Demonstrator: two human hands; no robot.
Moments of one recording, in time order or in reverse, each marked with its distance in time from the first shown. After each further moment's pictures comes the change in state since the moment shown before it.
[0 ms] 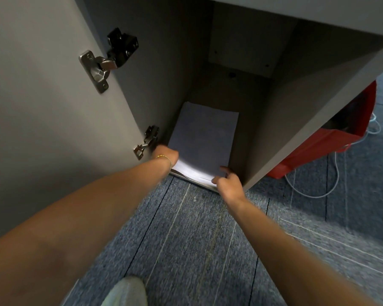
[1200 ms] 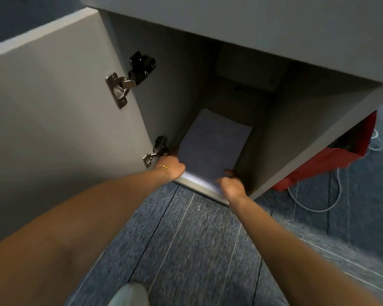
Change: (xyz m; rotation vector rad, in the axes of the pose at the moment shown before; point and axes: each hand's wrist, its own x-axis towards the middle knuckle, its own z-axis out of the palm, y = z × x) left_hand 0.001 -0.007 -0.015 0.430 -0.140 0.193; right_hand 0.007 -0.034 0.007 -0.179 0.018 0.084
